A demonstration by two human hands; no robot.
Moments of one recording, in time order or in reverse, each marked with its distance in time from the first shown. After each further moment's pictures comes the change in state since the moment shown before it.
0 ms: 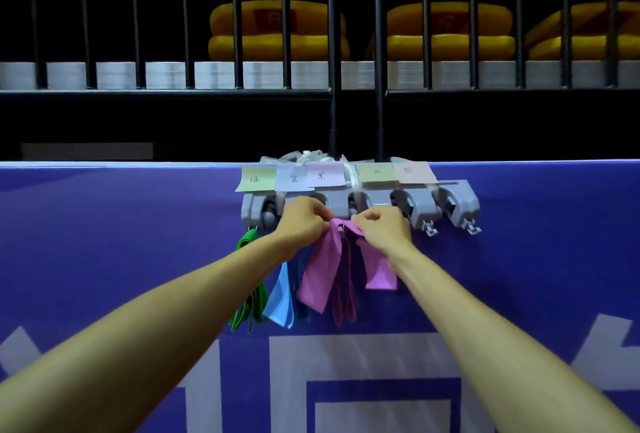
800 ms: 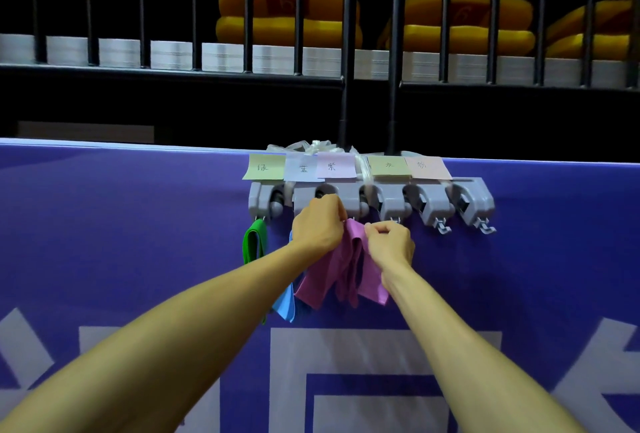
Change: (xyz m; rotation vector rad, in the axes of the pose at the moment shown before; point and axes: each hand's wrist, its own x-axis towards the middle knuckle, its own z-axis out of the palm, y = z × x) left_hand 0.010 -0.018 0.024 0.419 0.089 0.109; right_hand -0.012 0.024 0.031 0.131 0.135 0.165
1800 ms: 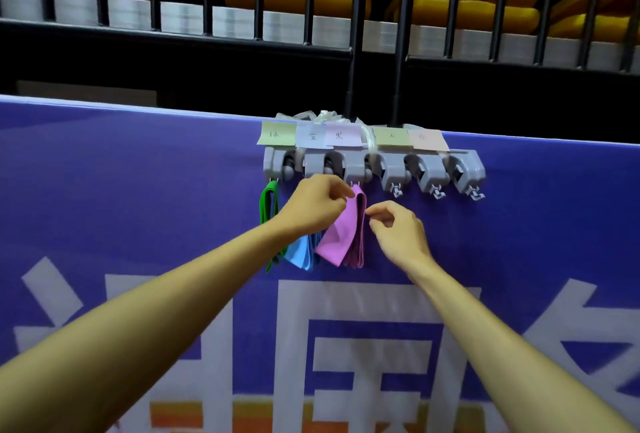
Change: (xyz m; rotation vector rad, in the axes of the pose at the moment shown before) left_hand -0.078 0.002 -0.059 -0.330 -0.128 0.090; right_hand -0.062 0.007 -0.047 -0.286 -0.219 -0.341
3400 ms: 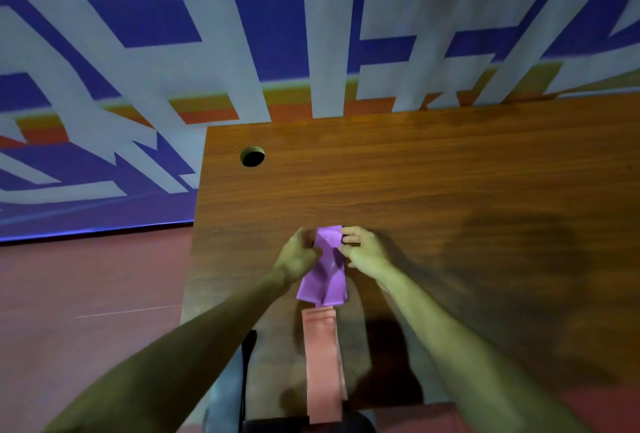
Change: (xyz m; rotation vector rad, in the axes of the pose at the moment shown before) left_hand -0.458 -0.273 0.220 -0.313 -0.606 -1.114; right_hand -0.444 0.222 0.259 0.112 -0.696 1.096
